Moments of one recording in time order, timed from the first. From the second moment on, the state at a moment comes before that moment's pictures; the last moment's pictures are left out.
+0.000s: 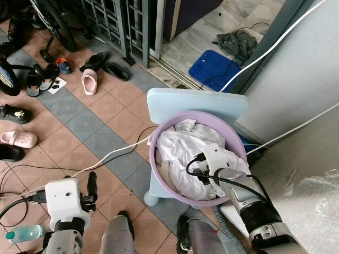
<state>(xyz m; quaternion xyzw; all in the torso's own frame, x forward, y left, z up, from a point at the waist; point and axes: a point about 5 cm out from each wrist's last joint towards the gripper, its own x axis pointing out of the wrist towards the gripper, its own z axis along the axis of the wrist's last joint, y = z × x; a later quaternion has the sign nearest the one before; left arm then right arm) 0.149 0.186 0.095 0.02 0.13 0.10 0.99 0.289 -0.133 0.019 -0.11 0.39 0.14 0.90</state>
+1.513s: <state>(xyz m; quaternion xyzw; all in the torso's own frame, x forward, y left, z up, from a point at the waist) 0.227 0.168 0.073 -0.02 0.09 0.07 0.99 0.303 -0.158 0.048 -0.01 0.19 0.08 0.98</state>
